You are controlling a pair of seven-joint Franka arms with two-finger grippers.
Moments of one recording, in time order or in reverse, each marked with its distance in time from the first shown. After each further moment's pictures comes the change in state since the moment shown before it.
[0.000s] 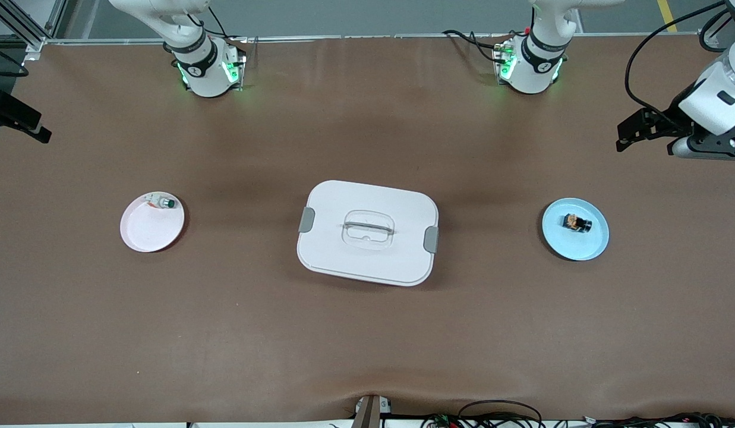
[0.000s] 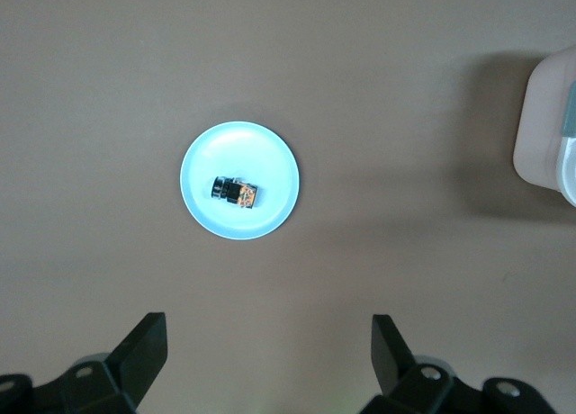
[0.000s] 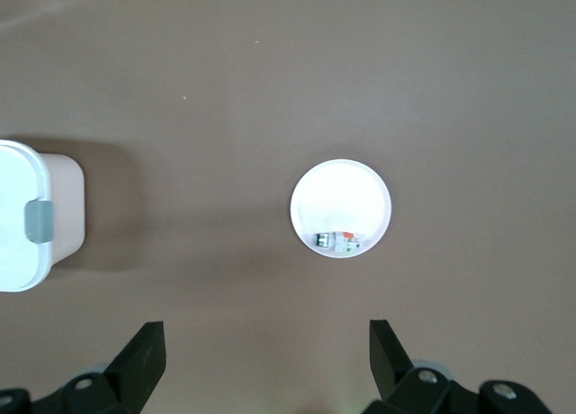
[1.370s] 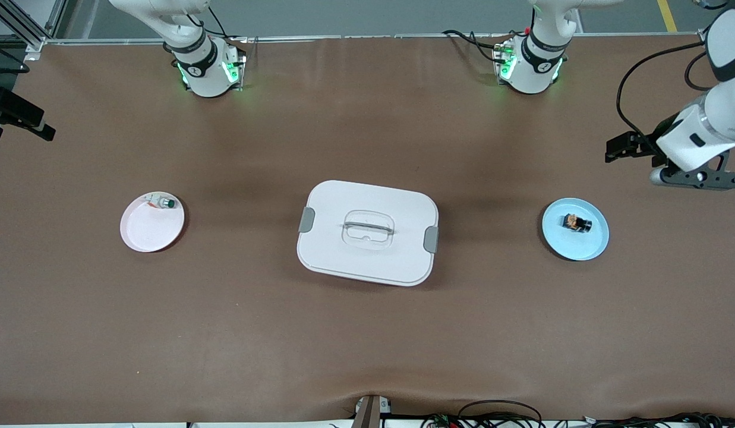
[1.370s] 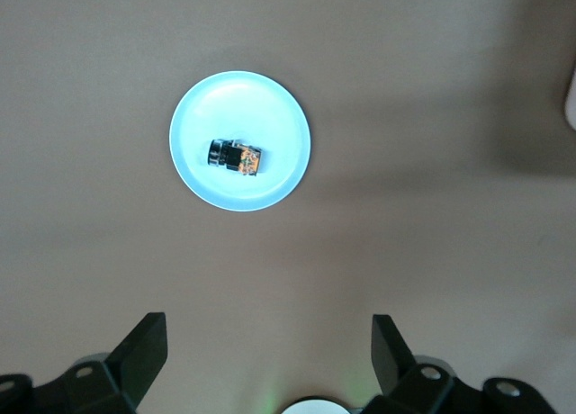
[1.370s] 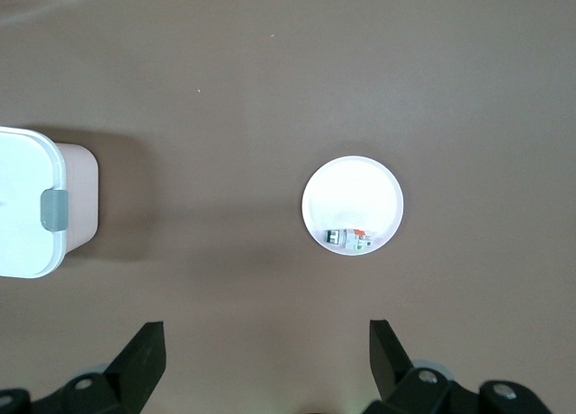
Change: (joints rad) left arm 0.029 0.119 0.001 -0.030 0.013 -0.006 0.072; right arm -0.010 0.000 0.005 0.000 0.017 -0.010 -0.025
